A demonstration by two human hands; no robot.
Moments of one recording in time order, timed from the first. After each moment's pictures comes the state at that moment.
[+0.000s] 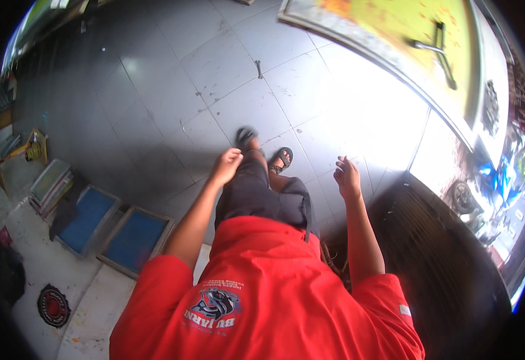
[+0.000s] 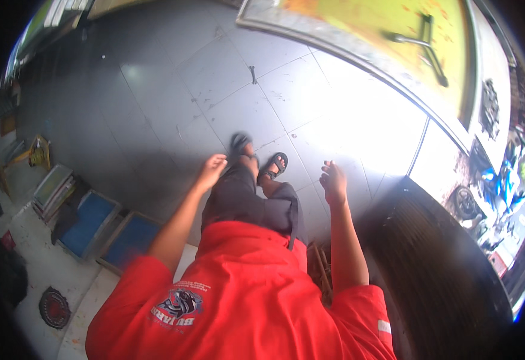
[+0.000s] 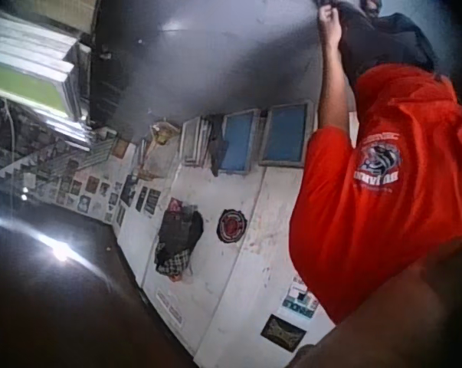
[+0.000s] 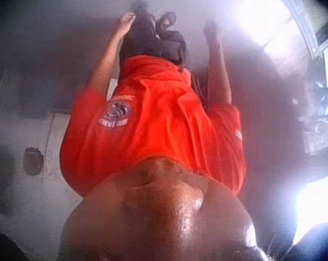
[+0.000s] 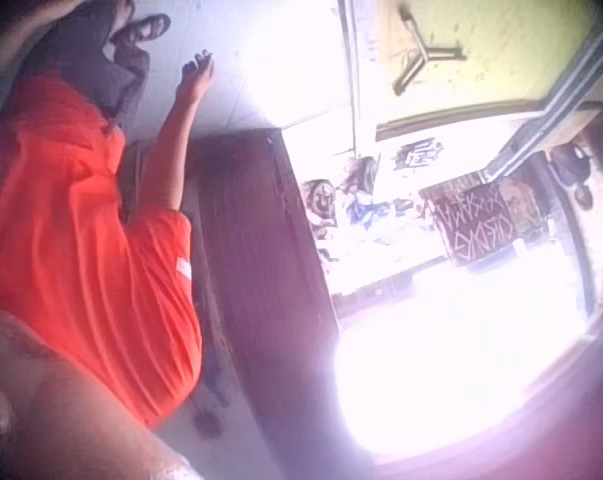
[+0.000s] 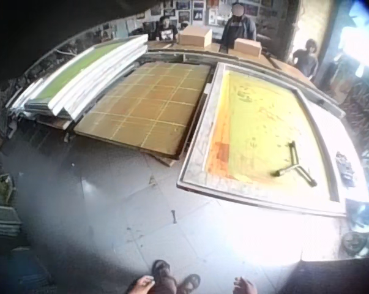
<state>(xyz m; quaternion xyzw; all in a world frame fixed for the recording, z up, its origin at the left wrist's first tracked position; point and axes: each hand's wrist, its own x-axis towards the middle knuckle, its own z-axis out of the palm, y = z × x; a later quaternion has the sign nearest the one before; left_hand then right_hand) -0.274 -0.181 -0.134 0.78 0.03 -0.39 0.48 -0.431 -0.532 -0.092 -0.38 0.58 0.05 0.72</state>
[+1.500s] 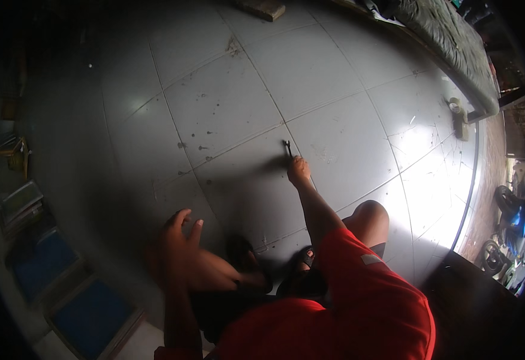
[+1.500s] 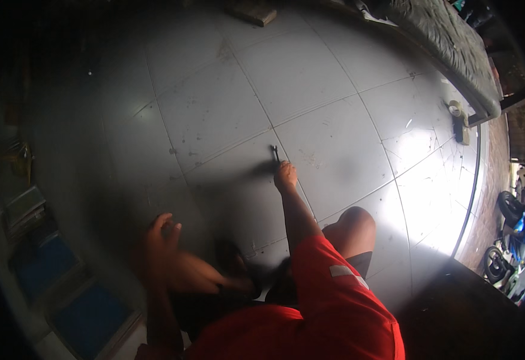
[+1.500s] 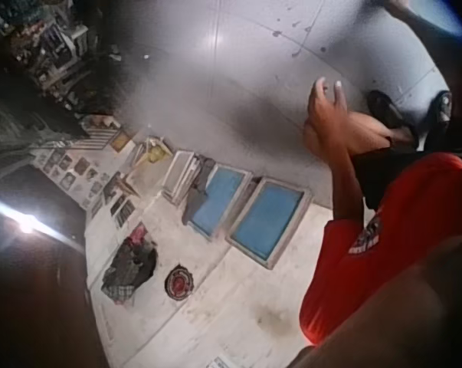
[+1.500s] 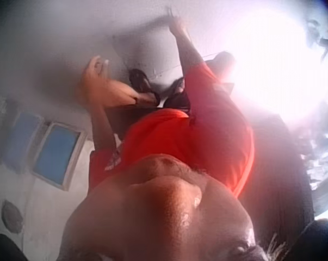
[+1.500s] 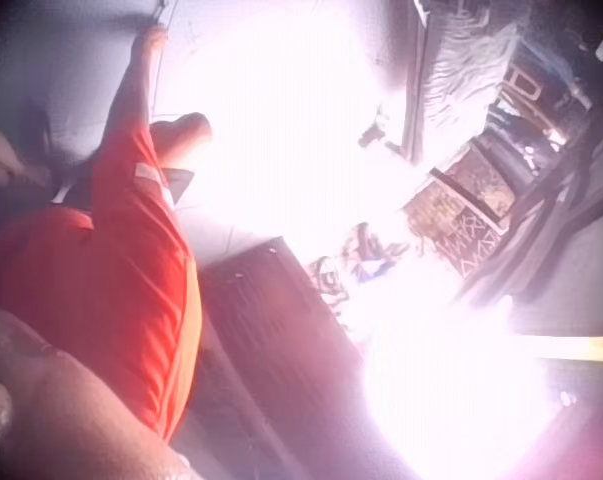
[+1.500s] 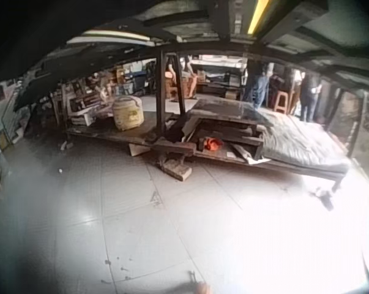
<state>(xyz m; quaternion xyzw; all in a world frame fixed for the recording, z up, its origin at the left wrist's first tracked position) -0.225 -0.115 -0.395 0.96 0.08 -0.17 0.19 -0.184 -0.402 -0.719 -0.92 0.25 0.21 0.21</state>
